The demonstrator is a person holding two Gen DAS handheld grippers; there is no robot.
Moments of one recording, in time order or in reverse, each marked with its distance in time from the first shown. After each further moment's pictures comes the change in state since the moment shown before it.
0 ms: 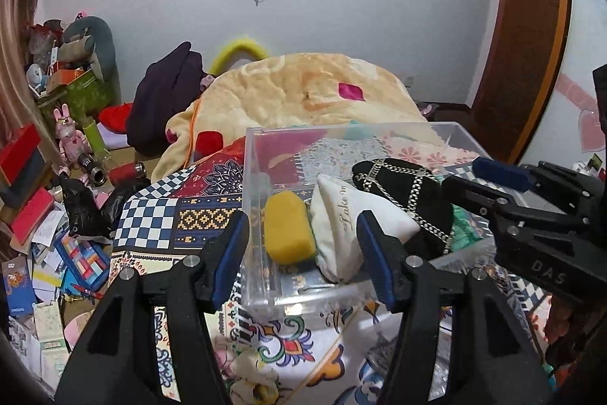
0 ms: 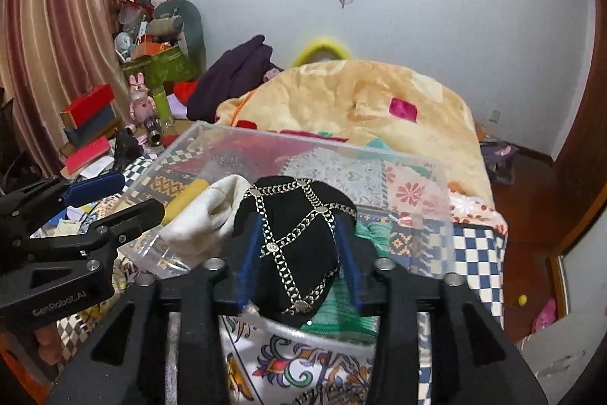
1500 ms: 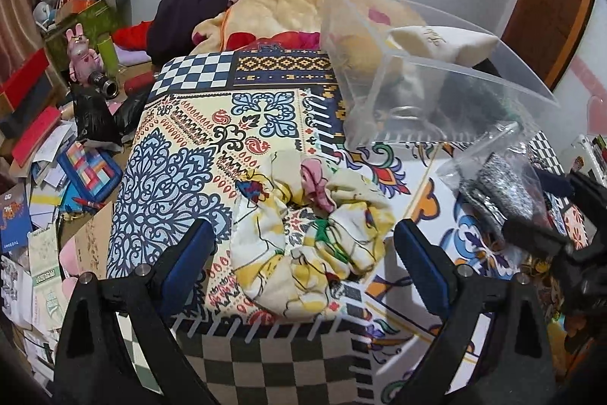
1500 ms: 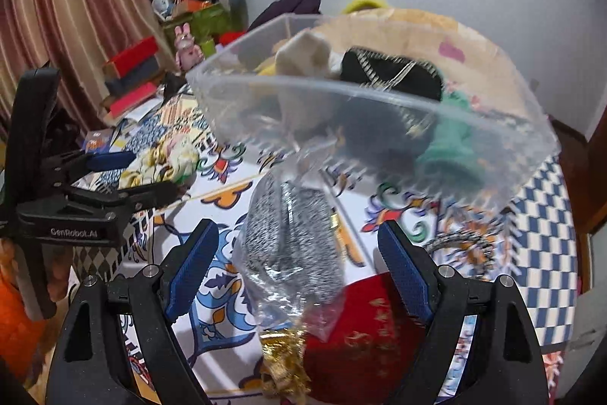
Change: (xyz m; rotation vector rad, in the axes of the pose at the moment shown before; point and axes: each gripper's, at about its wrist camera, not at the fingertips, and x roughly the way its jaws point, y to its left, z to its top) left arm -0.005 0.063 -0.107 -0.086 0.231 0.006; right arm 0.012 0.052 -0.090 -0.018 0.183 0.175
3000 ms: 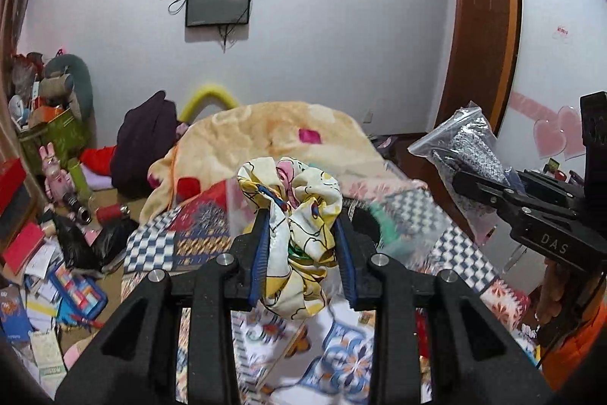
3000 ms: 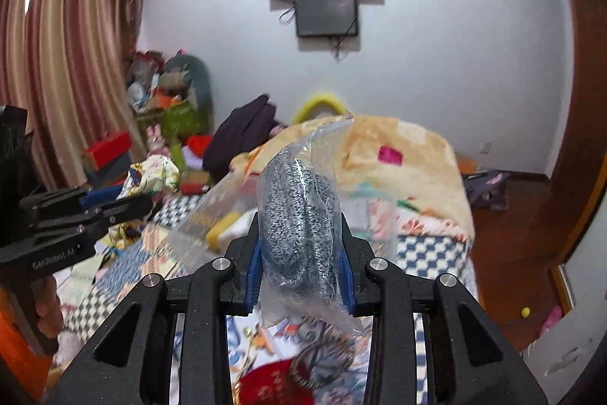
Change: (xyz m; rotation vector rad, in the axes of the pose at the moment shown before) left arm -0.108 -0.085 0.082 0.161 -0.391 -0.141; right arm -0.117 -0.040 0.055 0.057 -0.397 -0.167
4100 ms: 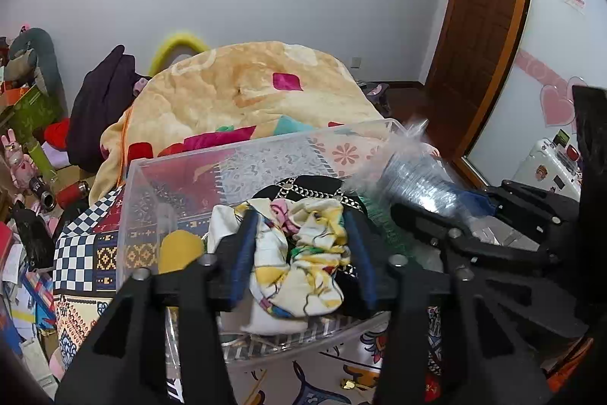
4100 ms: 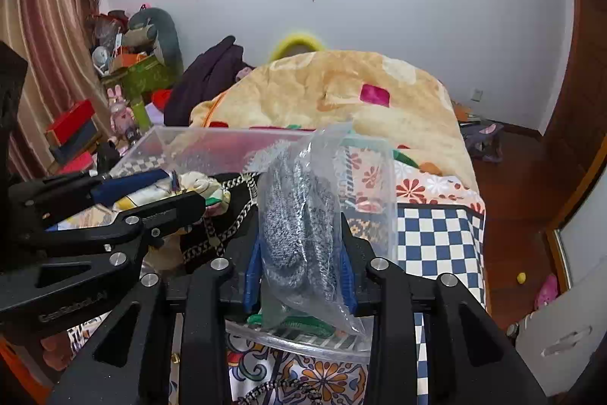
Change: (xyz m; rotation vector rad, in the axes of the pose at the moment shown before) left arm 0.134 -0.030 0.003 0.013 0.234 -0.046; right arm 0.090 -0.024 -0.019 0.028 0.256 -0.058
